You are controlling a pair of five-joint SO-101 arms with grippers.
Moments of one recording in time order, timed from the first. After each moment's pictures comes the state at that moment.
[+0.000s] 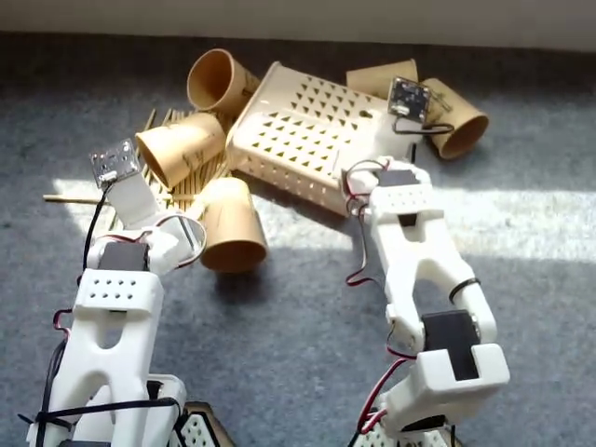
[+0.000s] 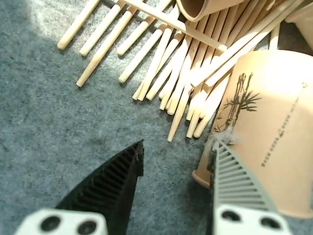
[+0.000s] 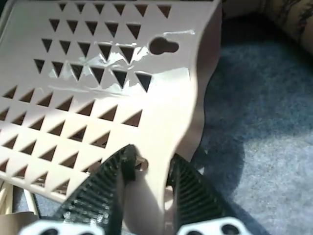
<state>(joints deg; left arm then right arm) -5.2 -39.3 55.1 50.0 -7.8 -13.3 13.4 17.9 33.5 -19.9</state>
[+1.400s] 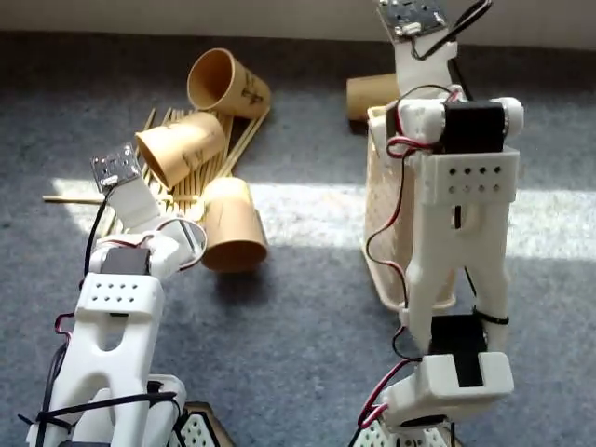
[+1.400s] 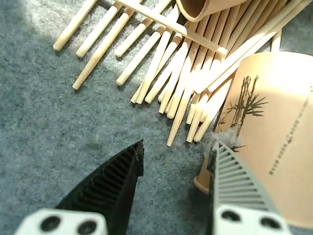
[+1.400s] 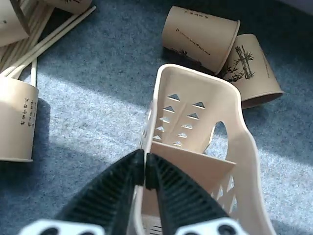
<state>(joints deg) -5.2 -39.1 57.9 45.8 -7.7 -8.4 4.0 -38.6 99.3 16.3</state>
